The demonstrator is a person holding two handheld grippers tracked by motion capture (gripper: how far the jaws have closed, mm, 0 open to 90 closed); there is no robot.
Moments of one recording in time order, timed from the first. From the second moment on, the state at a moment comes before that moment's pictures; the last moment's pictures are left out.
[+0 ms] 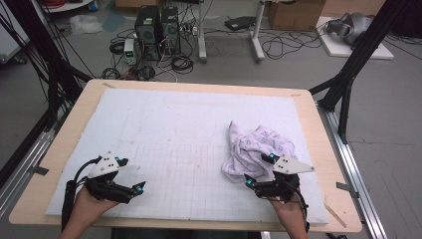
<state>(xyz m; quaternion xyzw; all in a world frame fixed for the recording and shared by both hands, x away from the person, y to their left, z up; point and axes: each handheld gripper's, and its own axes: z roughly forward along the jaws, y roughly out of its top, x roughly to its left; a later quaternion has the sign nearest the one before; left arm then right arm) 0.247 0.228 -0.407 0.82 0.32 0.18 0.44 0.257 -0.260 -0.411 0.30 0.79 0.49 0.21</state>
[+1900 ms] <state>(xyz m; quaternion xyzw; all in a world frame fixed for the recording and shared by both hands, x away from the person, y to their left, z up) 0.254 0.237 -0.413 0.81 0.34 0.18 0.43 0.329 -0.264 -0.416 0.33 0.84 0.39 0.16</state>
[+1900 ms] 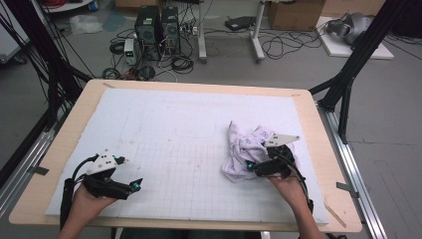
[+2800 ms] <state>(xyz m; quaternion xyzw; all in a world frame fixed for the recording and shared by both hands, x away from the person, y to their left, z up) 0.262 0.240 -0.415 0.80 0.36 0.18 0.44 0.332 -0.203 -0.363 0.28 0.85 0.44 0.11</state>
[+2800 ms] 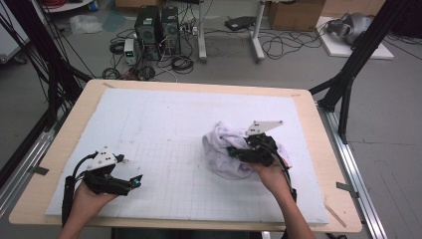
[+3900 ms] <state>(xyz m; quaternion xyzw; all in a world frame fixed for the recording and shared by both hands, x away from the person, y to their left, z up) 0.279 0.218 -0.399 0.80 0.33 0.15 0.48 0.314 -0.155 -0.372 0.24 0.85 0.46 0.05</state>
